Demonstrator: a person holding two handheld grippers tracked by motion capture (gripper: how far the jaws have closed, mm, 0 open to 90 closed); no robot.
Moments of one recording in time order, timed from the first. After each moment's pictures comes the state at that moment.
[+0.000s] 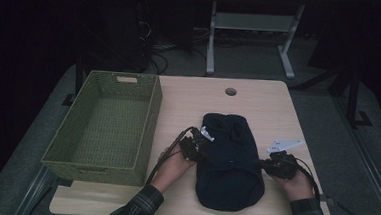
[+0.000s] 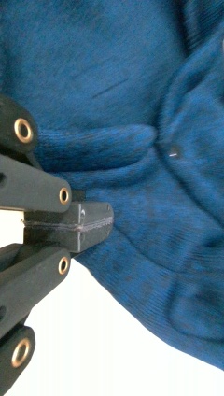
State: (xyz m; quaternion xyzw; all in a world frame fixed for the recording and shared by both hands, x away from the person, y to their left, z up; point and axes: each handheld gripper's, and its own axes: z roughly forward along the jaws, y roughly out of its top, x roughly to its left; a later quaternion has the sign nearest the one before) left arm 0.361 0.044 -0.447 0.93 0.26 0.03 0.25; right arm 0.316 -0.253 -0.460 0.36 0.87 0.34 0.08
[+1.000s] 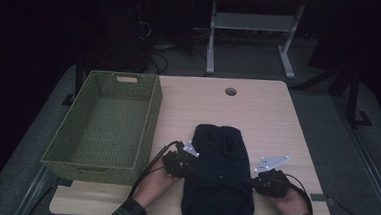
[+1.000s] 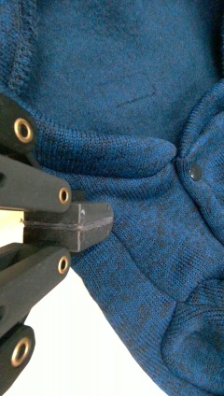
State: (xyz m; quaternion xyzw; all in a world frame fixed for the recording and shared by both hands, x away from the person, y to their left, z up) left arm 0.310 0.086 -0.447 0.93 0.25 0.01 0.26; right arm 0.268 -0.219 -0.462 0.30 0.89 0.33 0.05
